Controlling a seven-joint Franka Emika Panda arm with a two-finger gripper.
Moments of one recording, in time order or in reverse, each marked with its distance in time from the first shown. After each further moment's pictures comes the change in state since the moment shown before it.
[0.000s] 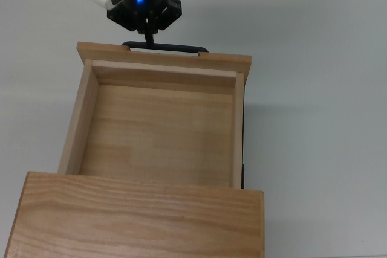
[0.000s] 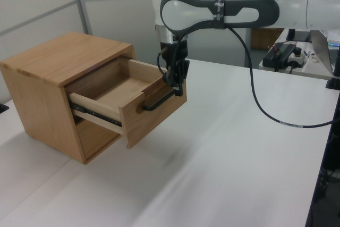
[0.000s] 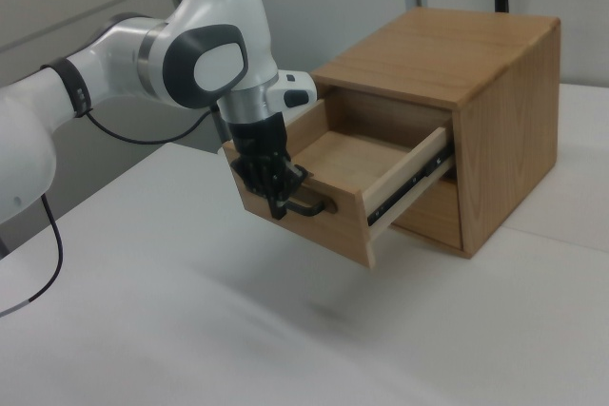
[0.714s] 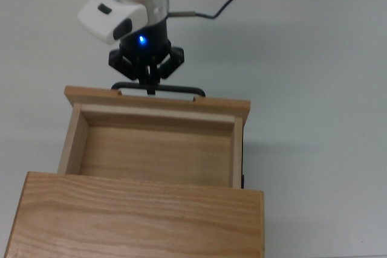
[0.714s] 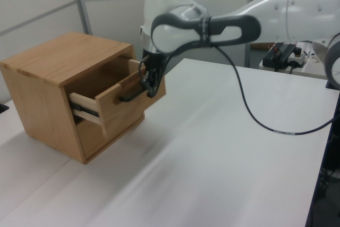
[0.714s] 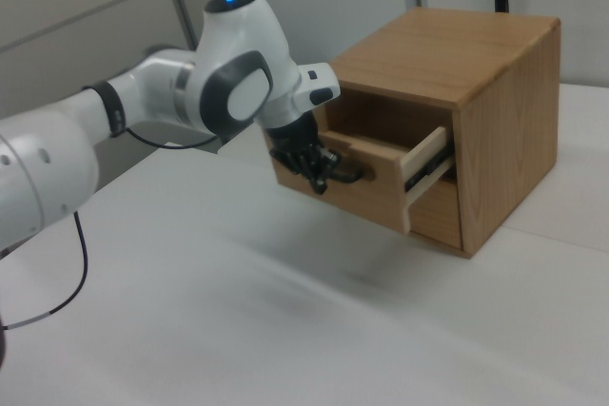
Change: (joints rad) arm 0.012 0.109 0.002 -0.002 -0.002 0.397 0.000
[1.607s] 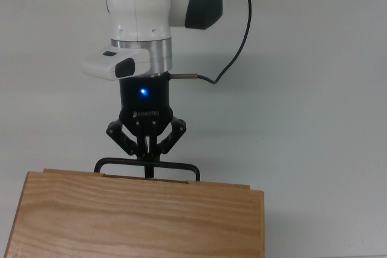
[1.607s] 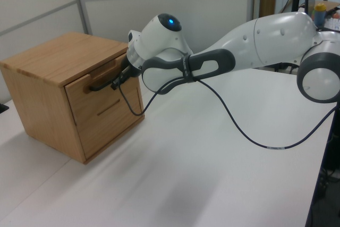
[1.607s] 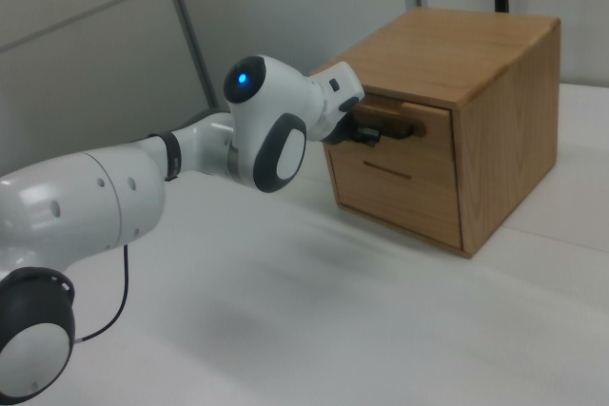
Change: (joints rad) arm 0.008 0.186 -0.001 -0.006 -0.002 0.732 0.000
